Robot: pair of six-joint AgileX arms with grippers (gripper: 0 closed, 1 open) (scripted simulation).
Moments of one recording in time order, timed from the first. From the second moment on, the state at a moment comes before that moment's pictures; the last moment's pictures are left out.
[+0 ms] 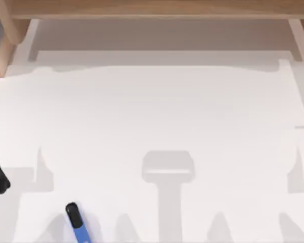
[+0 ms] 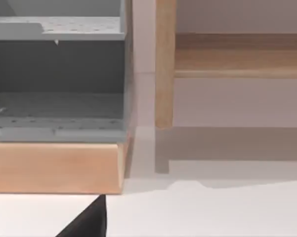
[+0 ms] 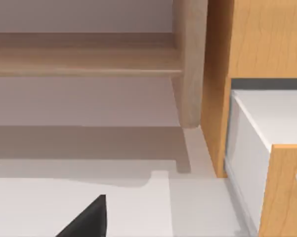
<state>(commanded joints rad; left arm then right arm) 0.00 0.00 0.00 0.00 0.00 0.00 0.00 0.00 0.00 0.00 0.00 0.00</state>
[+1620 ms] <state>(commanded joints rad) 0.00 0.00 0.00 0.00 0.00 0.00 -0.35 2.28 2.21 -1.21 -0.04 -0.53</state>
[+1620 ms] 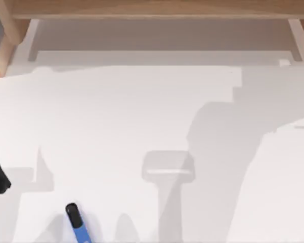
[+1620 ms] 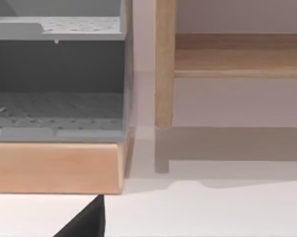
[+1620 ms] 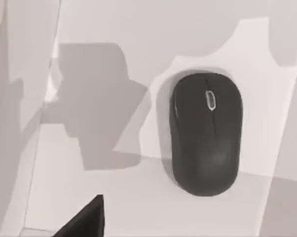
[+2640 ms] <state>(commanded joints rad) 0.00 0.00 0.00 0.00 0.00 0.00 -0.38 2.63 2.52 -1.38 -0.05 -0.61</state>
